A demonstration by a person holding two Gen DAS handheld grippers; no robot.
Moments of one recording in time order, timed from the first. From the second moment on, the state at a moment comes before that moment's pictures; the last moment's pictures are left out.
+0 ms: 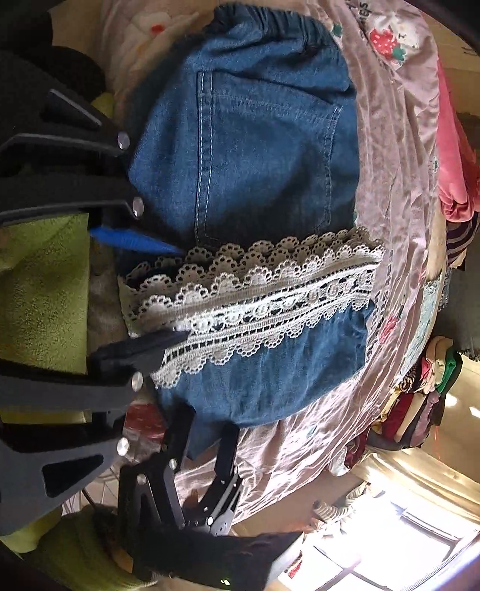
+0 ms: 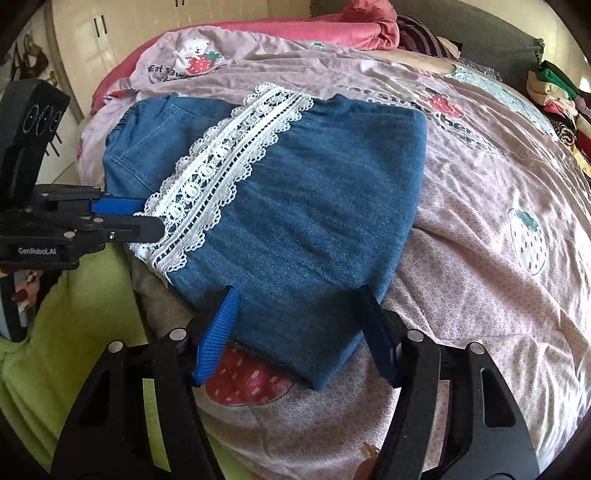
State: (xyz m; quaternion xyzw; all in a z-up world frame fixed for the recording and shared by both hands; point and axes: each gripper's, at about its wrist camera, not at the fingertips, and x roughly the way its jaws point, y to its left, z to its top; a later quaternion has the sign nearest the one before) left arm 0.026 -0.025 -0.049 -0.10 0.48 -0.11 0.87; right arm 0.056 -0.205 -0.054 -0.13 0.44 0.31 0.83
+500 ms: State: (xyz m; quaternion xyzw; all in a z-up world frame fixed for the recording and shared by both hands) left arm 0.018 -0.024 -0.026 -0.08 0.45 -0.09 0.88; right arm 0.055 -0.214 -0.029 -0.10 0.42 0.30 0.85
